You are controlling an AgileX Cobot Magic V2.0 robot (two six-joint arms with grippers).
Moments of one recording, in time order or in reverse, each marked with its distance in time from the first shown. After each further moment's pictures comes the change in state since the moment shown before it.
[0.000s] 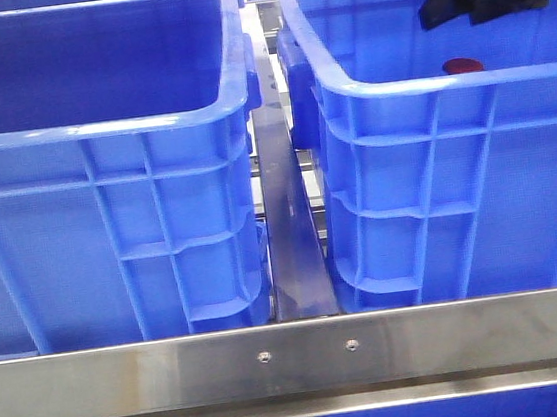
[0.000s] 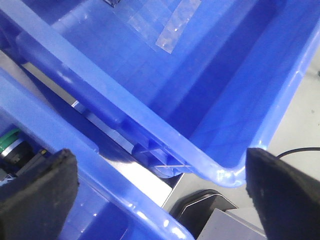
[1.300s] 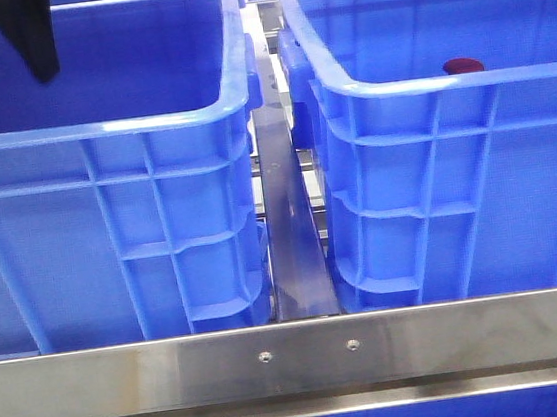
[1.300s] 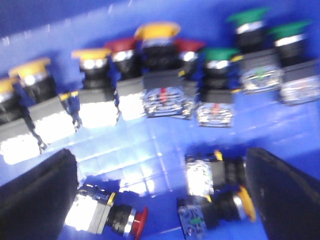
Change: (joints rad) left arm 0.285 0.094 -0.002 0.474 0.175 -0.436; right arm 0.000 -0.487 0.346 0.000 0.005 0.000
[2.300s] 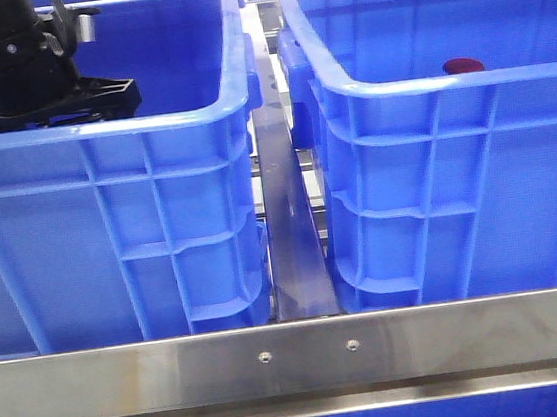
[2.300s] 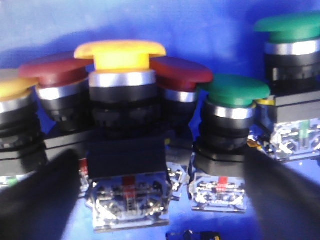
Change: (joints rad) left arm 0.000 0.243 0.000 -0.069 -0.175 -0.010; right arm 0.000 -0.001 0.002 0.000 0.000 0.000
